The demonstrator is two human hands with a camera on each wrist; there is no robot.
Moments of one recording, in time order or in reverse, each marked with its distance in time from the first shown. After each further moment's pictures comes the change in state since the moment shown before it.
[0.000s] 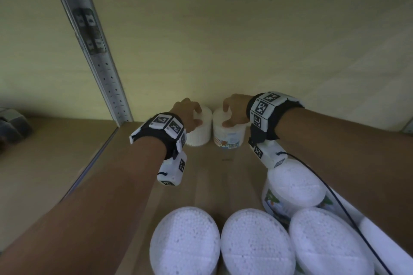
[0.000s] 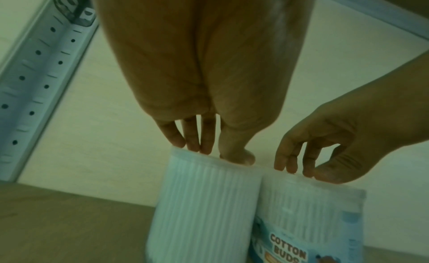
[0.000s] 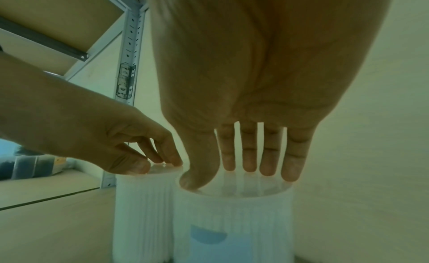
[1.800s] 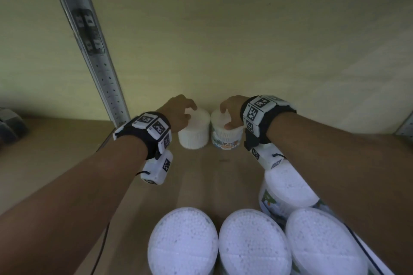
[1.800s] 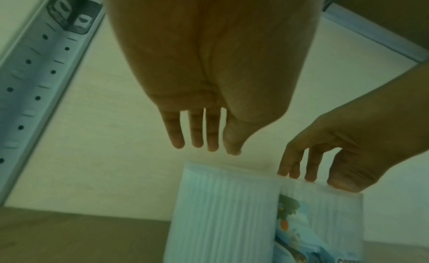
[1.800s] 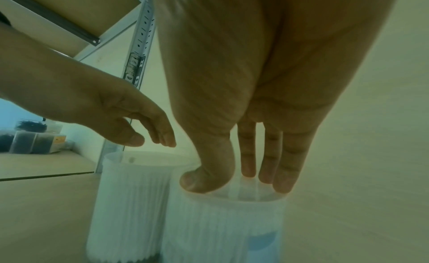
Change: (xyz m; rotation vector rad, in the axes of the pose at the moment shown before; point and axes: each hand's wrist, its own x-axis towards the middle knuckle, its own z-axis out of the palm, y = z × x) left_hand -0.014 -0.009 -0.018 -0.016 0.007 0.085; right_hand -0.008 0.005 0.004 0.051 0.130 -0.009
